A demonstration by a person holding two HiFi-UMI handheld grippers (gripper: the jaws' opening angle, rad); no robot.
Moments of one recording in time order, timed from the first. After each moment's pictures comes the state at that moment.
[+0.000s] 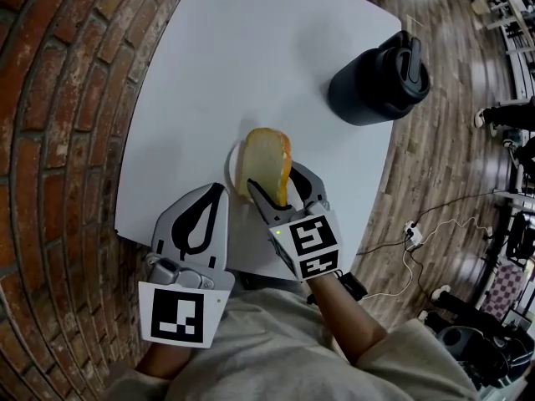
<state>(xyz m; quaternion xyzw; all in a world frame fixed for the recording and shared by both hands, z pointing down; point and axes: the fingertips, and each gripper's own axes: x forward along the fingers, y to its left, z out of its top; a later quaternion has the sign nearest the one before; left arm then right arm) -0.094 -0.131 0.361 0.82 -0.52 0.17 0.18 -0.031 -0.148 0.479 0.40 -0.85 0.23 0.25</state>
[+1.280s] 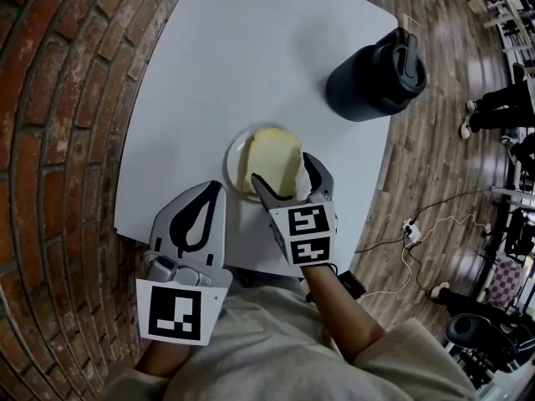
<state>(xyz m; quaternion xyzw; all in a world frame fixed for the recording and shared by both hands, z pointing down) -0.096 -0.129 0.361 0.82 -0.51 0.16 0.18 -0.001 -0.158 0.502 0.47 -0.80 0.23 0.31</state>
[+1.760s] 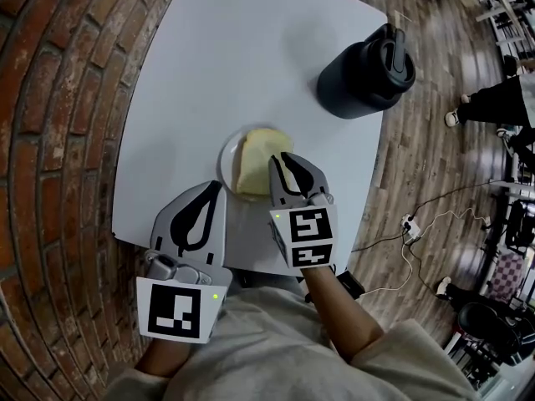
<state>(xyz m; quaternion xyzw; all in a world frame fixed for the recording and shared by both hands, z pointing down) -0.085 -0.130 0.359 0.83 -0.50 0.15 0.18 0.008 -0.169 0.474 0.50 -0.80 0.19 0.26</state>
